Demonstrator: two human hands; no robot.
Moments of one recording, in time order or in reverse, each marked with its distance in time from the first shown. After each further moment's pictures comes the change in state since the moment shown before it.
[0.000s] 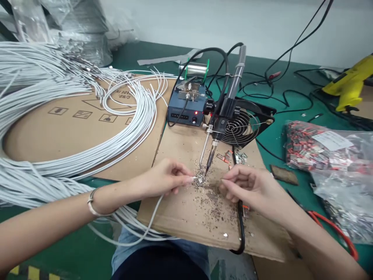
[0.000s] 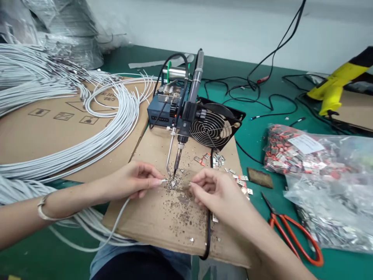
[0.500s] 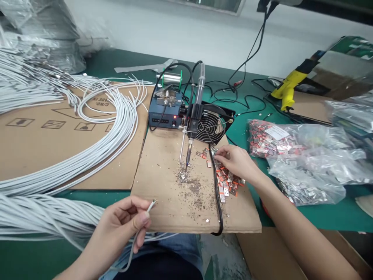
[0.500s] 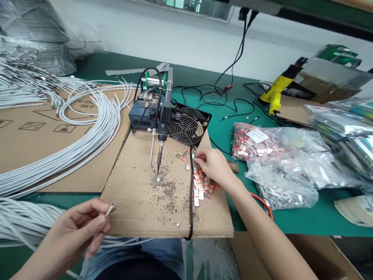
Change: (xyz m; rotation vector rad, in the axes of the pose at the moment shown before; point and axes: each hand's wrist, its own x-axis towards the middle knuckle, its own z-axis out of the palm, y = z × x) left_hand -0.078 -0.042 0.027 -0.513 0.376 0.035; right_hand 0.034 0.022 -0.046 -0.797 0.370 -0.233
